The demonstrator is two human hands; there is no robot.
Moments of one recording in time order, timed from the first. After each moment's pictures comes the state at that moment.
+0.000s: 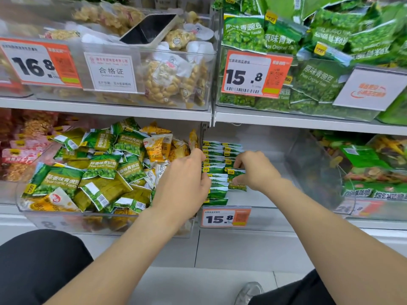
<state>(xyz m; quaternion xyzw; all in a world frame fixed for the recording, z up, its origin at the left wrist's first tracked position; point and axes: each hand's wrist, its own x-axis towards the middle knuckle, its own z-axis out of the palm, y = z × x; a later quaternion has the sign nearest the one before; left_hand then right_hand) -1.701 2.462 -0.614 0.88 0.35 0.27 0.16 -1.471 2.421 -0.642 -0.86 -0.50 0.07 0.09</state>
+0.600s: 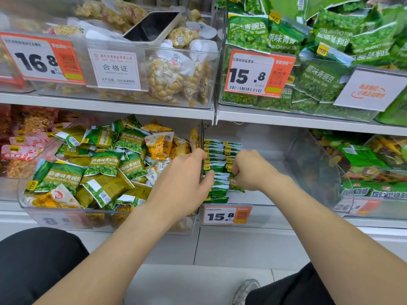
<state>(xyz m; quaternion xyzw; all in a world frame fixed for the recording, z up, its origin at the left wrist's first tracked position) -1.714 2.465 -0.609 0.90 0.31 0.25 0.18 -1.496 2.423 -0.629 -0.84 -0.53 0.08 0.02</state>
